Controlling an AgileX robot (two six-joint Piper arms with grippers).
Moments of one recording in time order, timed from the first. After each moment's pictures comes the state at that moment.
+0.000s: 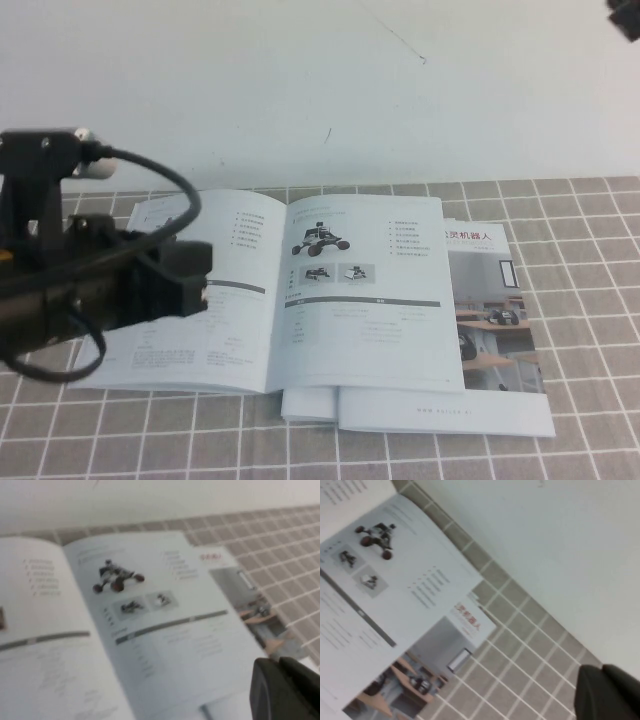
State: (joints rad) right arm 0.35 1.64 -2.01 -0.05 1.32 -0.45; left arm -0.31 1.08 -0.77 -0.94 0.45 0.65
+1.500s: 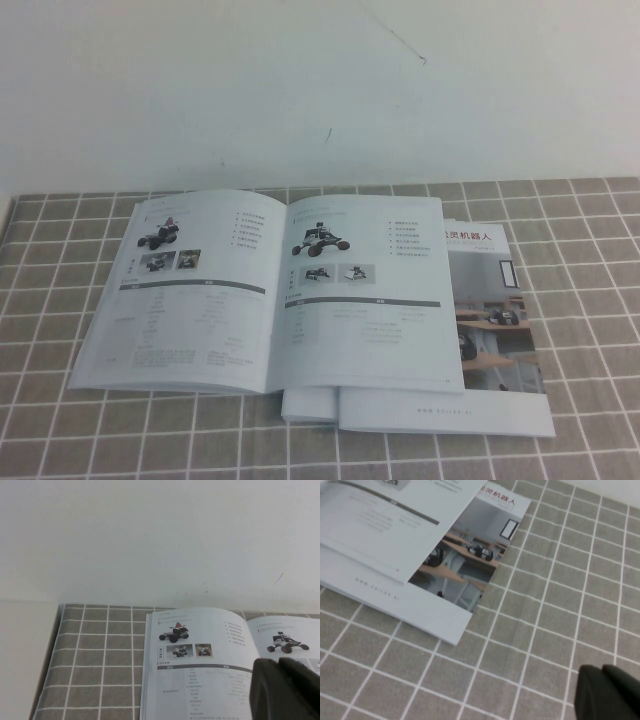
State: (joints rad) right arm 0.35 0.40 -0.37 -0.13 0.69 -0.04; left arm -0.31 0.30 -0.51 0.37 0.54 -0.54
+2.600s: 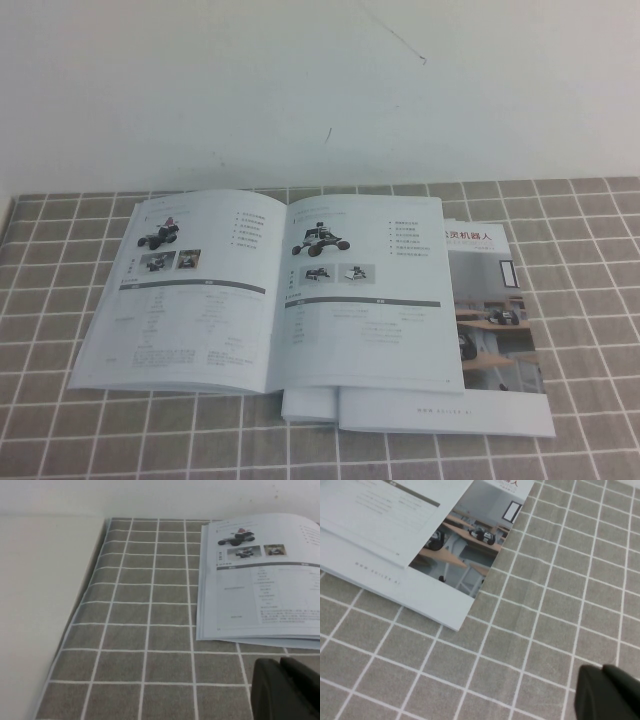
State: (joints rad) right arm 0.35 0.39 -0.36 -0.12 0.72 -0.04; left arm 0.03 -0.01 0.02 0.01 0.36 -0.09
